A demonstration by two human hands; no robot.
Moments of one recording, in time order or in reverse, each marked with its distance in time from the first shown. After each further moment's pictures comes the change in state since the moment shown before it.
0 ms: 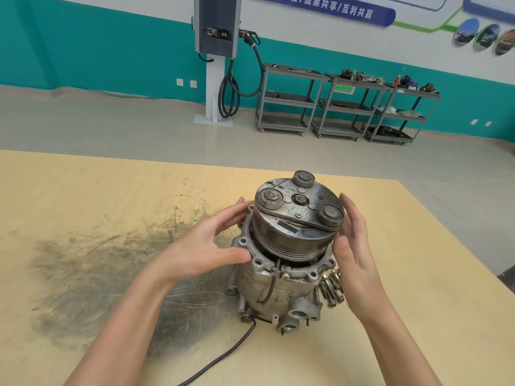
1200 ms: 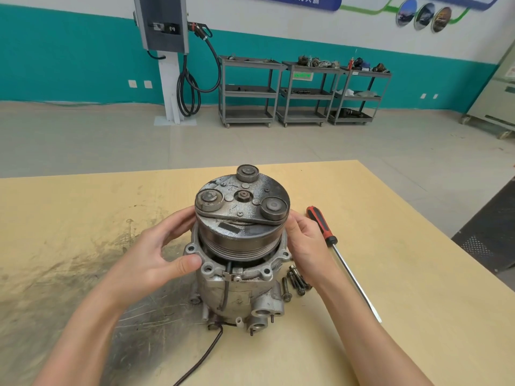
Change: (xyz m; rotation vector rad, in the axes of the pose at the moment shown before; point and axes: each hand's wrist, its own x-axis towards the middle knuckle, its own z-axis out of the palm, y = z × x) left_hand 0.002 -0.007 0.002 0.040 0.058 0.138; right_hand 0.027 0.047 -0.010 0.218 0.056 0.215
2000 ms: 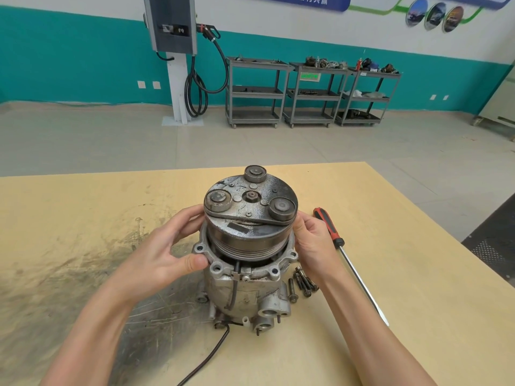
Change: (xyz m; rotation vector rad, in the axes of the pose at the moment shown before) left_hand -0.003 0.003 -0.001 0.034 -0.008 -0.054; right_hand 0.005 0.004 0.000 0.069 0.005 0.006
